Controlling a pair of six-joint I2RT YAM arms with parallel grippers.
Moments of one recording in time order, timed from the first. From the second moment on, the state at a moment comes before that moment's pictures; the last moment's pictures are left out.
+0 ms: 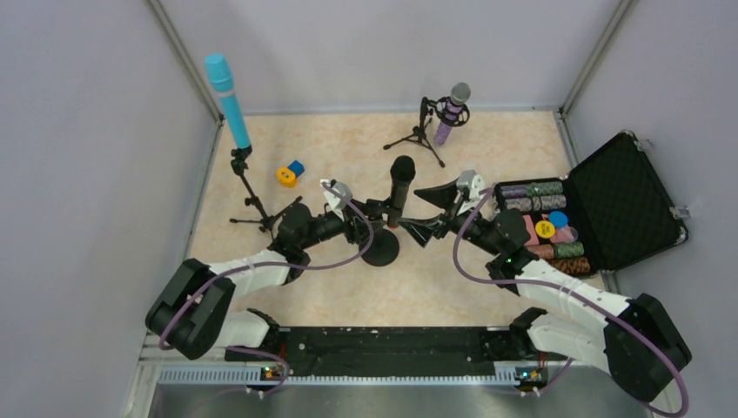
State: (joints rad) left arm -0.54 1.32 0.42 0.93 0.59 -0.18; right arm 0.62 1.03 0.42 0.86 -0.43 0.26
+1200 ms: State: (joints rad) left arm -0.58 1.21 0.44 0.86 0.60 -0.16; right arm 0.62 0.97 0.27 0.76 -0.45 0.11
